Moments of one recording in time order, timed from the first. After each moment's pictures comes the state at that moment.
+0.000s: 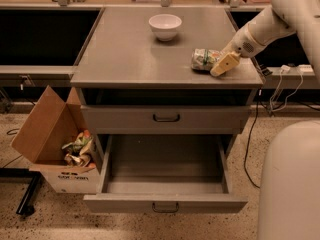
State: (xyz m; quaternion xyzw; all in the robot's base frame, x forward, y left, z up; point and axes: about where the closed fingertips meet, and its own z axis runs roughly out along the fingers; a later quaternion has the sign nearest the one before) arm 0.732 -0.223 0.841 -0.50 0.81 0.10 0.29
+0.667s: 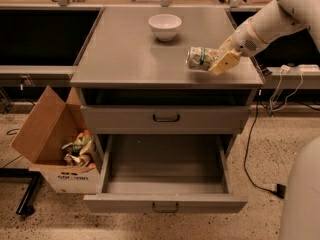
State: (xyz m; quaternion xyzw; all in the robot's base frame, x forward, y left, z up) arm 0.697 -0.198 0.869 -0.54 0.78 0.12 0.30
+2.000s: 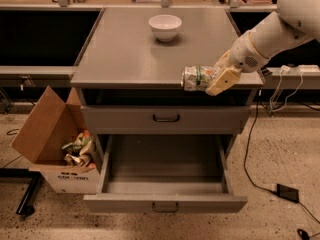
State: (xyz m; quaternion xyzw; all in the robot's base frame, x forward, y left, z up) arm 0.629 -0.175 0.860 -0.57 0.77 0.12 0.28
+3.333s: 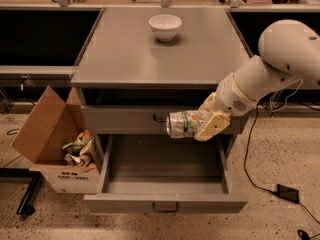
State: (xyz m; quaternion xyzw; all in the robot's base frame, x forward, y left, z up) arm 0.520 -0.131 0.798 -0.60 0.75 0.18 0.22
